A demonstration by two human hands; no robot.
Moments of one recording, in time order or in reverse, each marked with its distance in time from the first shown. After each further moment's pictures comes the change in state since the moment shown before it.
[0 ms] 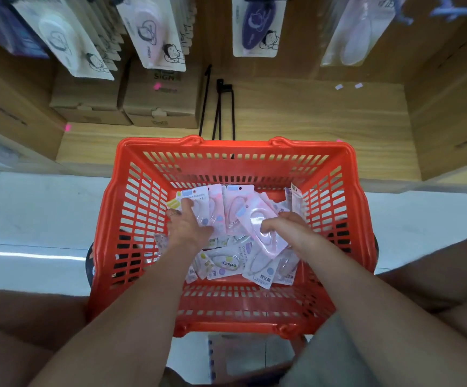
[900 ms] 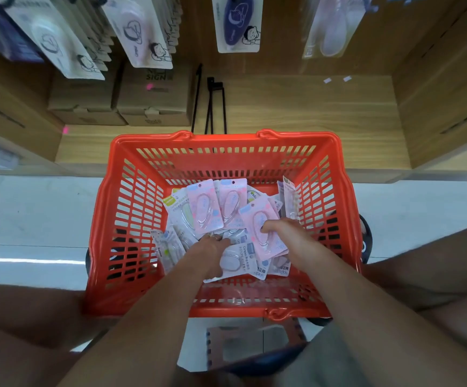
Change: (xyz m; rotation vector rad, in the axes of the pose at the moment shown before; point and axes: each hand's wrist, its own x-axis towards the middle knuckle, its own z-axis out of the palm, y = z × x) left_hand -0.035 -0.012 0.042 0.714 -0.469 0.515; right_hand -0.002 0.039 0.000 0.230 0.004 0.045
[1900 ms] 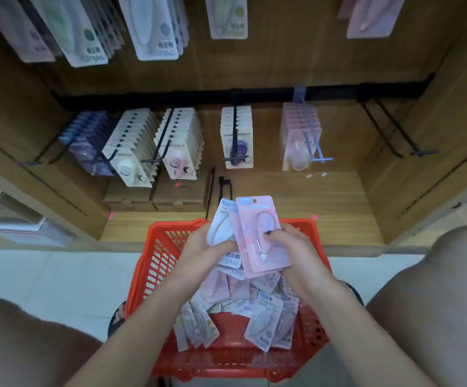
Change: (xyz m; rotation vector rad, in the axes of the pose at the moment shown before) left_hand -0.156 0.054 -0.186 -1.291 0.602 0.203; right_hand -0.151 -0.110 -0.017 0.401 -0.204 -0.584
